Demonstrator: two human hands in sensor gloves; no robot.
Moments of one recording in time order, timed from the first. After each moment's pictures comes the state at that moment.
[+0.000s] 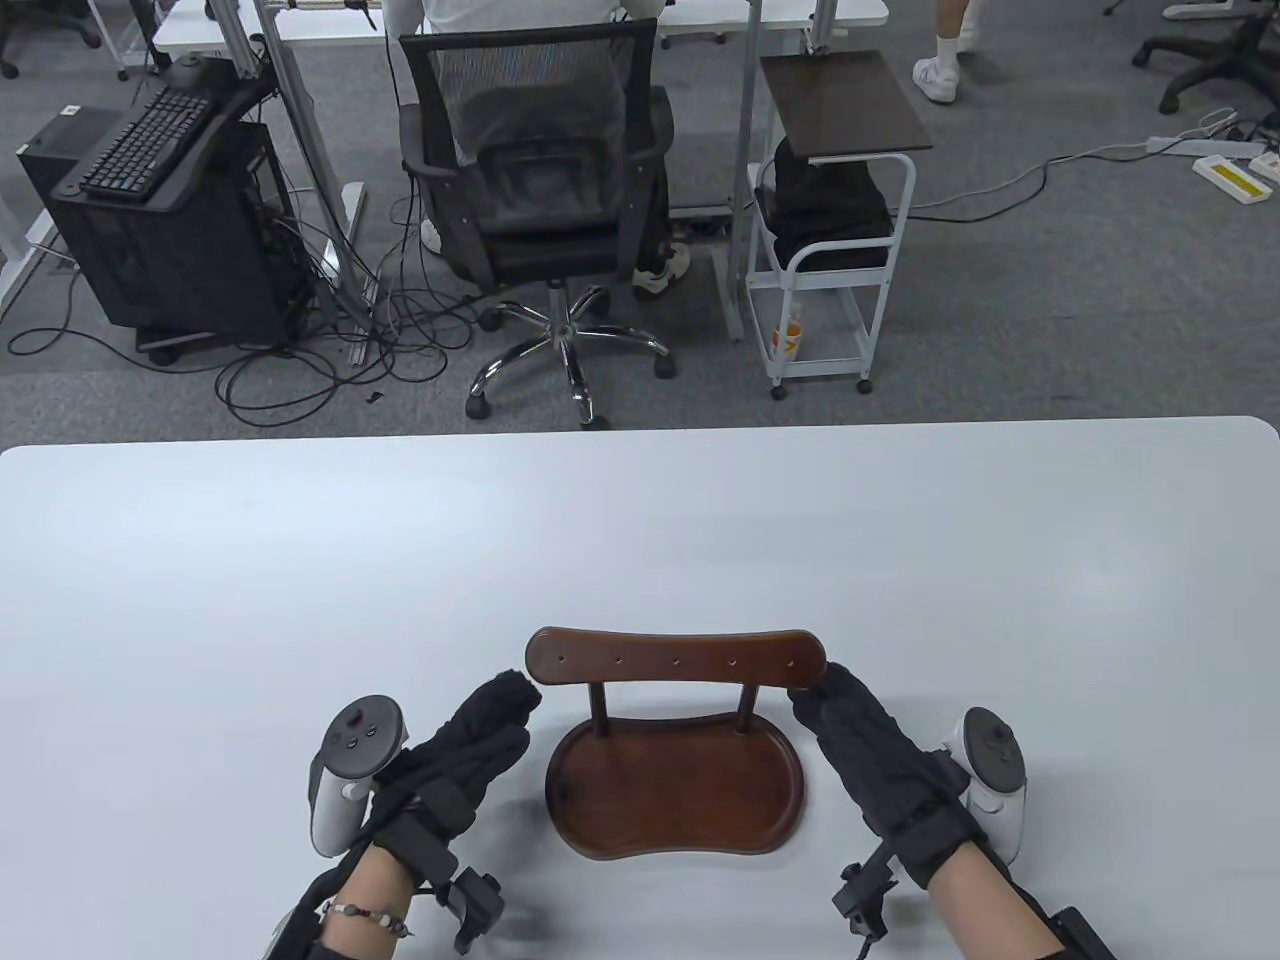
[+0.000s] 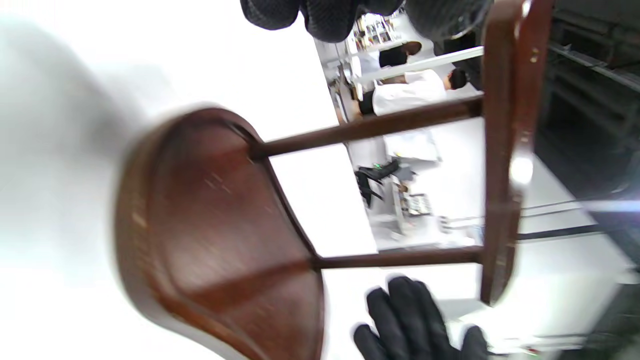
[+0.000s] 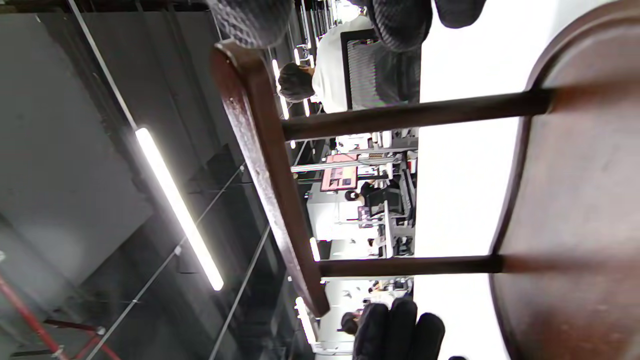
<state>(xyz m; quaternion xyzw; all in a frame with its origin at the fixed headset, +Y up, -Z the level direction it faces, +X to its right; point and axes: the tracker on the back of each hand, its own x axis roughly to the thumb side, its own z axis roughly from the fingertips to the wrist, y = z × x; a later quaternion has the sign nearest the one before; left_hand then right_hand) -0.235 -0.737 -0.302 -0.17 -0.10 0.57 0.80 0.210 -0.768 -0.290 0.05 0.11 0.67 0.73</state>
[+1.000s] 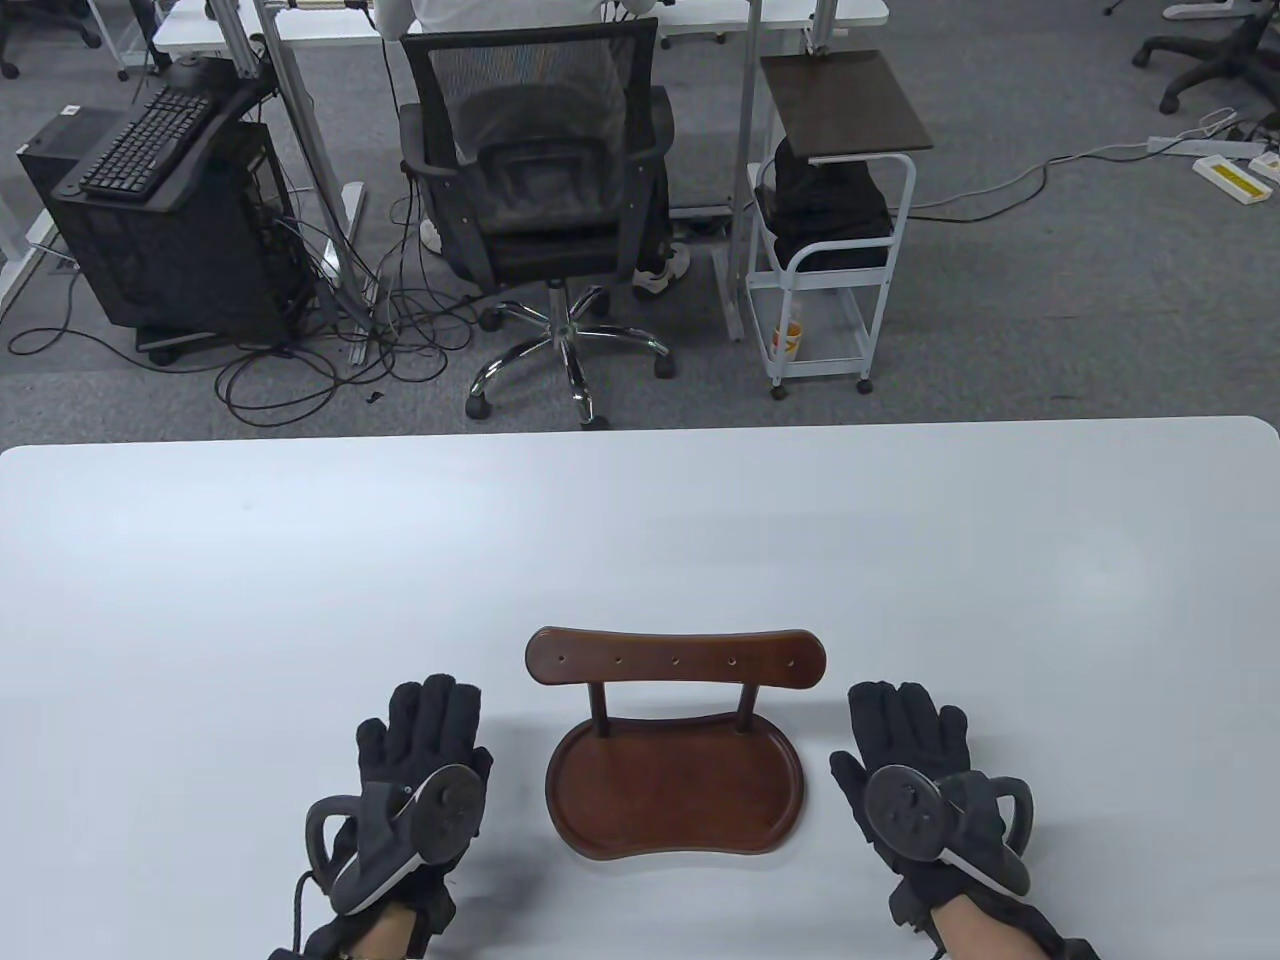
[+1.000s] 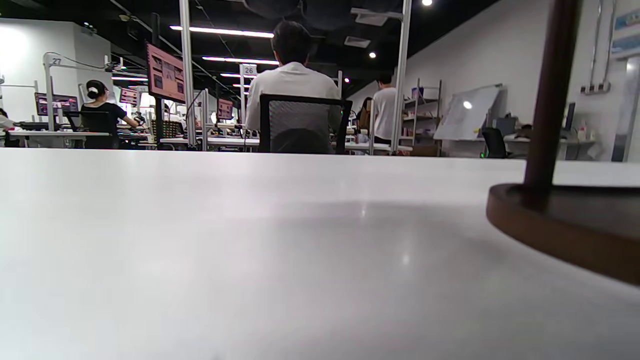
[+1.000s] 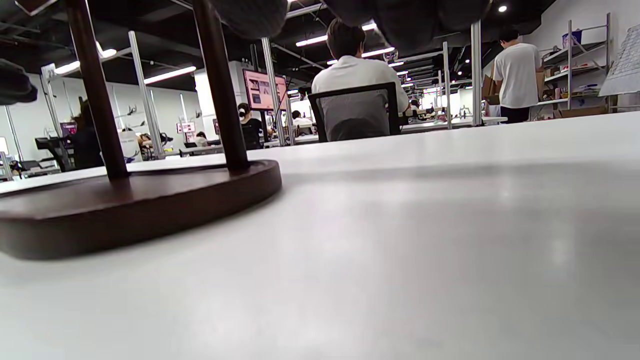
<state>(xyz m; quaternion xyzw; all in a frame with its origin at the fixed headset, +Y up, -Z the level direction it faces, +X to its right) -0.216 -0.721 -0.270 0.03 -0.08 0.01 1.00 0.200 -0.740 -0.265 0.09 -0.06 0.99 0.07</state>
